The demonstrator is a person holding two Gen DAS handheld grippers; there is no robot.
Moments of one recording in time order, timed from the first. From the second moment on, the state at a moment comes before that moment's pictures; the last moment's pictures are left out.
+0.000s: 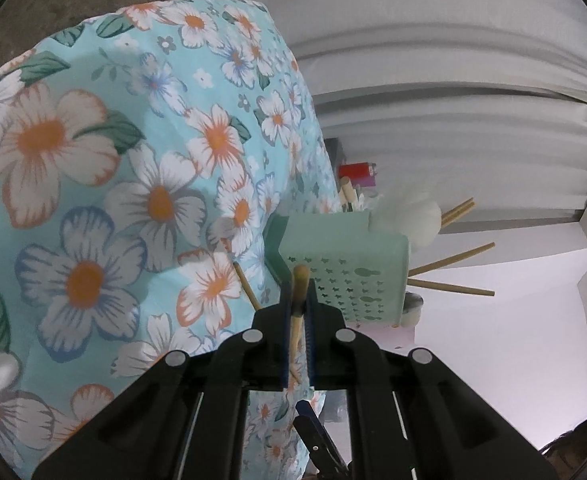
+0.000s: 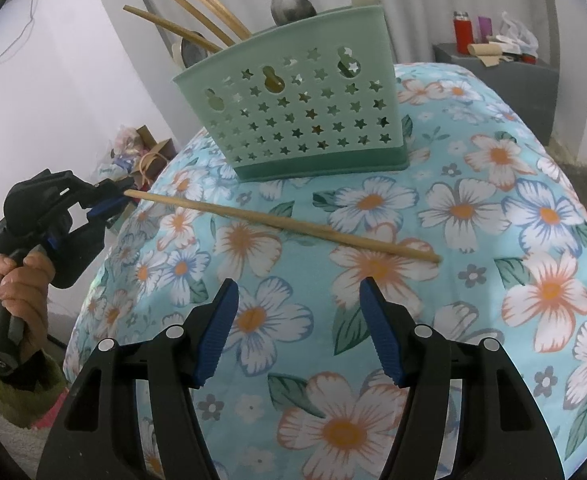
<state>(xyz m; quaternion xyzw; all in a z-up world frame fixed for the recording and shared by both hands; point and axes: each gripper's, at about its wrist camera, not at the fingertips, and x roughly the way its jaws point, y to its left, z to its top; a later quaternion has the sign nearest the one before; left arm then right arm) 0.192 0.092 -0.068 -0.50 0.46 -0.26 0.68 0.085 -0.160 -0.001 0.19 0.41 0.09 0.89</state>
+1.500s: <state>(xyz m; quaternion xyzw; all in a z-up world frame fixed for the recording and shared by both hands) 0.173 0.234 -0.075 -0.59 0.34 -0.26 0.69 0.173 -0.038 0.013 -0.15 0.38 0.11 0.90</state>
